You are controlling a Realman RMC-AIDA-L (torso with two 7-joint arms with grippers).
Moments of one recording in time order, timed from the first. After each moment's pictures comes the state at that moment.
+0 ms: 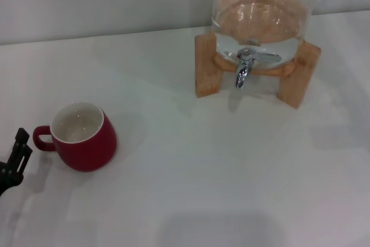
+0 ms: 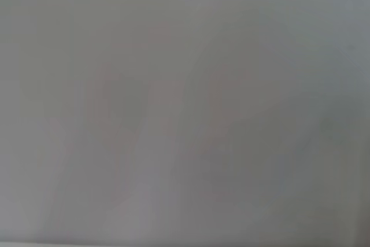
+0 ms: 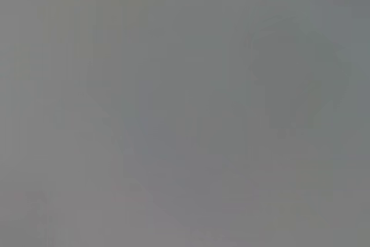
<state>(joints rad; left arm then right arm) -0.08 -2.10 -1.19 -0.42 -0.18 -1.16 2.83 0.31 1.94 2.30 0.30 -0.45 1.20 -2.61</state>
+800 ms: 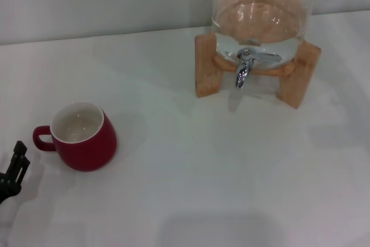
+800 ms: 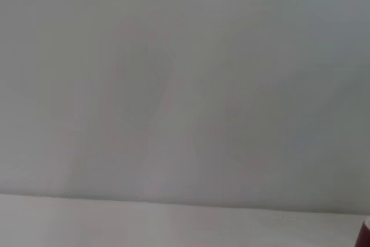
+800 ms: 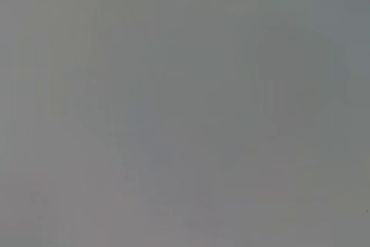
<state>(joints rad) -0.07 -2.10 -1.19 -0.41 -0.19 -1.09 2.83 0.32 1.94 2.30 0.30 -0.45 1.20 -2.61</state>
